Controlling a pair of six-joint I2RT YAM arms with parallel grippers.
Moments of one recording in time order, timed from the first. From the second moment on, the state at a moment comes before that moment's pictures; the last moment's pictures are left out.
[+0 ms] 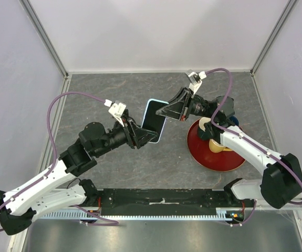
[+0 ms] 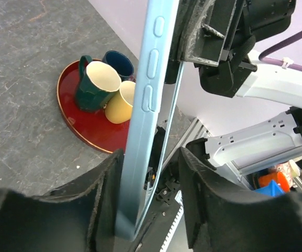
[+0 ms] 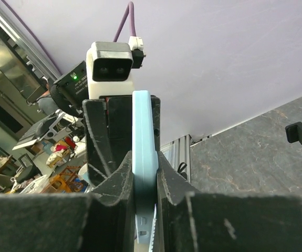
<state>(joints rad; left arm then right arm) -0.92 0.79 0.86 -0.10 0.08 -0.64 0.52 1.31 0.91 0.93 -0.92 1.04</state>
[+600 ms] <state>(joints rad) -0.92 0.79 0.86 -0.21 0.21 -0.52 0.52 1.28 0.92 0.77 -1.02 0.87</state>
